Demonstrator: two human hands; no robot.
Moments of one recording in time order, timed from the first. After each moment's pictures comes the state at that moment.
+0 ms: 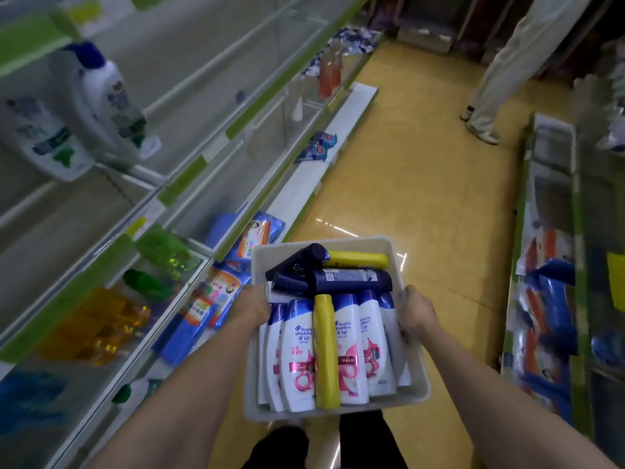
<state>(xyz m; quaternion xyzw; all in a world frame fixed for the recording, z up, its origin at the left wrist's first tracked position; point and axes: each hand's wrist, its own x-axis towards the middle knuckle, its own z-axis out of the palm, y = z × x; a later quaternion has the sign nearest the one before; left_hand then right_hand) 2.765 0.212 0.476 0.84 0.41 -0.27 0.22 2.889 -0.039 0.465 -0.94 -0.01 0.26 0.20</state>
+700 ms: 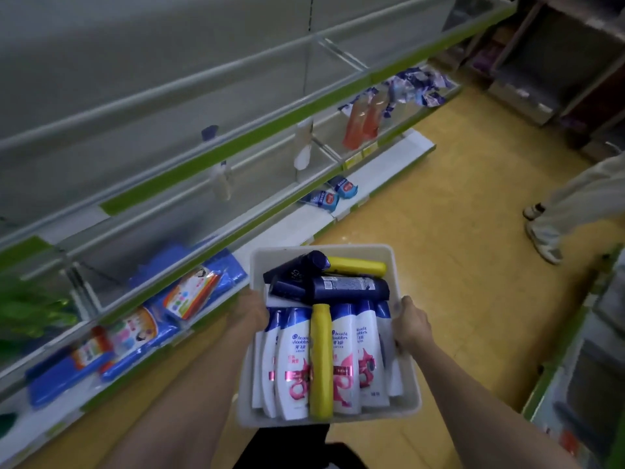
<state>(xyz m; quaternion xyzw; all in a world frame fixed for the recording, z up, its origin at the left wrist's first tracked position) 3.201 0.243 0.426 0.74 0.56 -0.25 0.29 3.389 0.056 0.442 -0.93 -0.15 0.31 0.11</state>
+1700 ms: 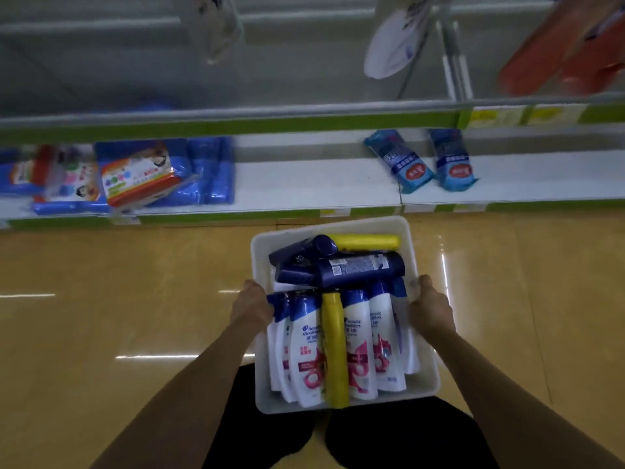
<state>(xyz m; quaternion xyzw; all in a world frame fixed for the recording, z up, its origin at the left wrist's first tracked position) 3.464 0.233 0.129 0.40 0.80 -0.13 0.42 3.733 0.223 0.128 -0.80 -0.43 0.40 -0.03</state>
